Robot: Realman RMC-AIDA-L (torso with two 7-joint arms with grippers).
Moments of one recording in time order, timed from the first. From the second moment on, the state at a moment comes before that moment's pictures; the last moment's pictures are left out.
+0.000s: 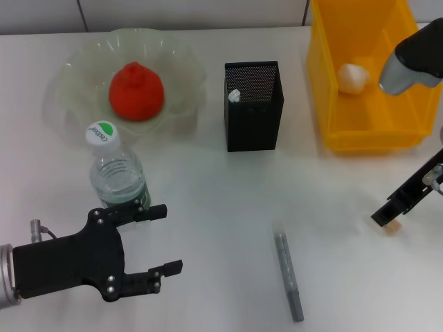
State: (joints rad) left arm -0.23 -2.07 0.96 0.57 1.73 1.72 -0.80; right arm 0.63 2.08 -1.31 -1.24 -2.73 -1.71 2.58
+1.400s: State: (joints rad) left arm -0.24 -2.06 0.96 0.57 1.73 1.71 -0.81; right arm 0.60 2.08 -1.18 -1.57 -2.37 -1.42 2.52
